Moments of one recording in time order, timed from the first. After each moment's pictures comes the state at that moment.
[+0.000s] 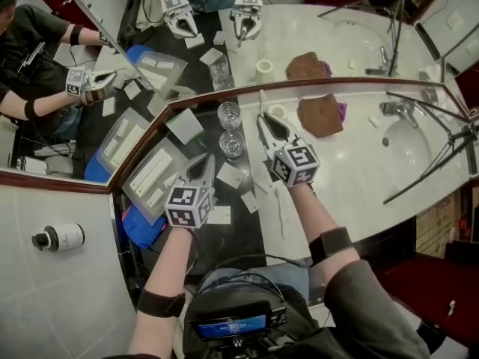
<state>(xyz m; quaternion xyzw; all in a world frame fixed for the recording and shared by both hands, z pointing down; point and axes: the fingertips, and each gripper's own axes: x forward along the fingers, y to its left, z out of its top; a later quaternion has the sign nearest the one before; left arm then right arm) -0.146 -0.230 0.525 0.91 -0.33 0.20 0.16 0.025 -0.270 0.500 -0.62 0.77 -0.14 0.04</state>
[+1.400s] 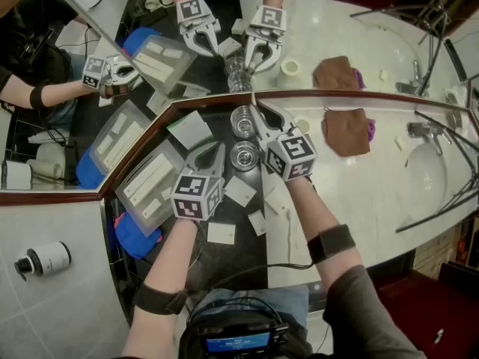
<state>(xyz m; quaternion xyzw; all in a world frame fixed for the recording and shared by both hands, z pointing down) -0.124 -0.312 0.586 0.90 -0.35 0.20 0.17 -0.011 -0.377 0.548 -0.57 0.81 -0.13 0.02</state>
